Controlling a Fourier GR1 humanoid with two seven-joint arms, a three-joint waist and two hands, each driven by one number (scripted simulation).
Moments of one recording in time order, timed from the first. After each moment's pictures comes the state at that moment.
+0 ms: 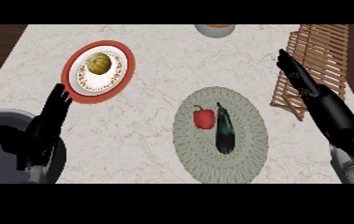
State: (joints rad) left arm 0.02 0.35 -0.07 -1.57 0.23 0.22 0.07; right arm -0.20 -0.57 0.23 -1.72 -0.16 -0.01 -0.08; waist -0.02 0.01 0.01
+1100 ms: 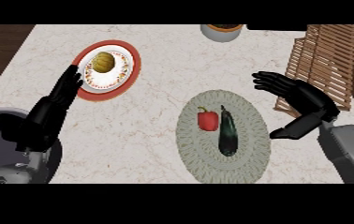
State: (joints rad) left arm -0.09 0.40 -0.11 -1.64 0.20 0.10 0.12; right arm -0.36 -0.52 0.19 -1.18 -0.45 0.52 -0.07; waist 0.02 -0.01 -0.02
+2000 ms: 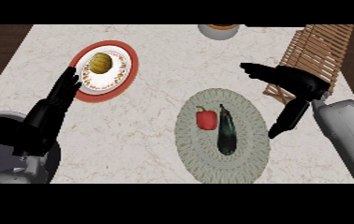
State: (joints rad) left arm -0.06 0.35 -0.07 -1.69 0.15 0.08 0.16; right arm -0.53 -0.54 0.25 -1.20 -0.18 0.62 0.16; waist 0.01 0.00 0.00
